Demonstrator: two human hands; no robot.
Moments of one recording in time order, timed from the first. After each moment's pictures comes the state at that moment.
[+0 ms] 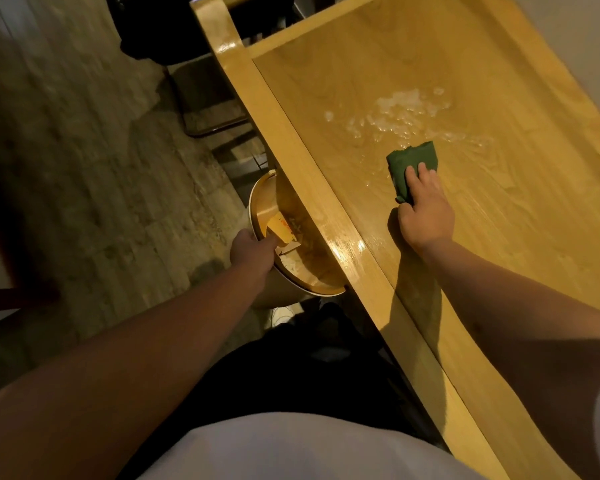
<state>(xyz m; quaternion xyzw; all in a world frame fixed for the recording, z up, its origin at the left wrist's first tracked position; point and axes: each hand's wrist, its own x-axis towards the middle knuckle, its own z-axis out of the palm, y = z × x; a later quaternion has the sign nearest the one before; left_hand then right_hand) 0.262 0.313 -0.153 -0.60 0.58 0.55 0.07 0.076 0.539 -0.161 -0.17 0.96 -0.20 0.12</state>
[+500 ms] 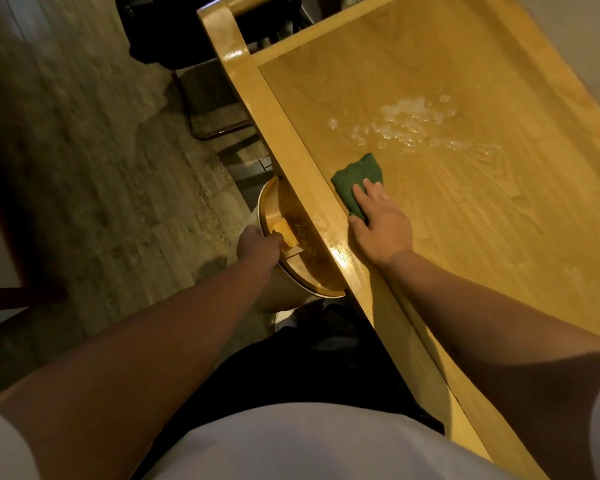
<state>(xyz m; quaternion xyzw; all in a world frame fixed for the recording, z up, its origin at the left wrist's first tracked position) 0.242 0.309 -0.147 -0.60 0.60 0.52 0.08 0.112 0.487 -0.161 -0.28 0.92 -0.21 0.16</state>
